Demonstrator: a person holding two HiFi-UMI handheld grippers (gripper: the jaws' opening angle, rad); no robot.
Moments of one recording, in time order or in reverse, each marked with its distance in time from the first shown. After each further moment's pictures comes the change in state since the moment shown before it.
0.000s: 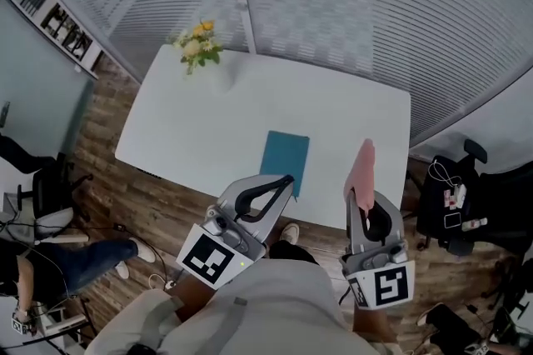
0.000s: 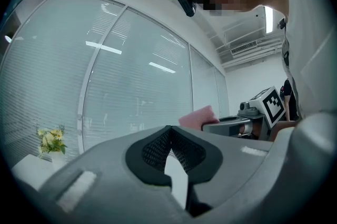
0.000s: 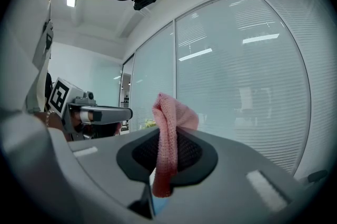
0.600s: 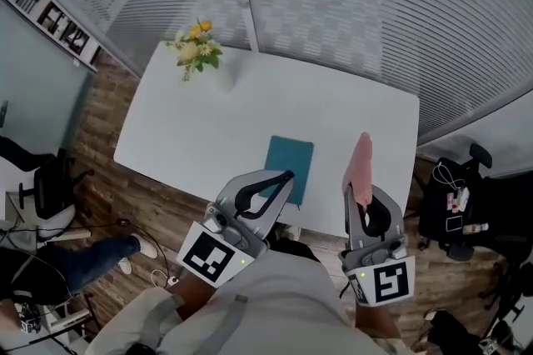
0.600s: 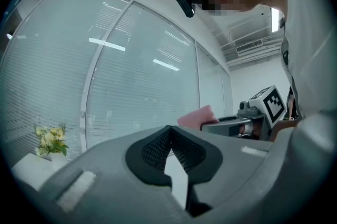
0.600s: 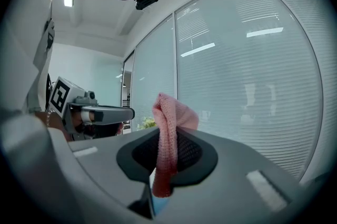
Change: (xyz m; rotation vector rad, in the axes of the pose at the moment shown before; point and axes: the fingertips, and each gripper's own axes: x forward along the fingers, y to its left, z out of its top) left arm 0.030 0.050 -0.009 -0.018 0.019 0.023; right arm 0.060 -0.014 -0.006 0.004 0.026 0.041
